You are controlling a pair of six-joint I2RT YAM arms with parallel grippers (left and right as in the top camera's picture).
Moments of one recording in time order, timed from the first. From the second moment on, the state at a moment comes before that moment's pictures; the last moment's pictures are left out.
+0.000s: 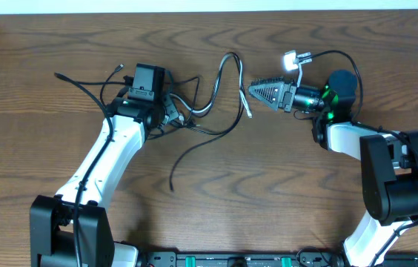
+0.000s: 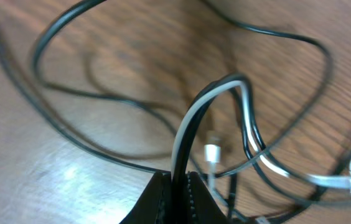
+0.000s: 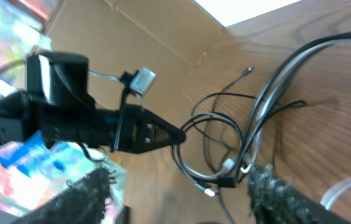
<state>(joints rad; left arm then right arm) -0.21 1.58 1.11 -0.62 -0.04 -0.61 0.13 1.92 0.86 1.08 -1.18 0.94</state>
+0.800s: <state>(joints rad) -0.13 0.81 1.11 -0.27 -0.08 -0.27 0.13 1.92 0.86 1.08 -1.18 0.92</state>
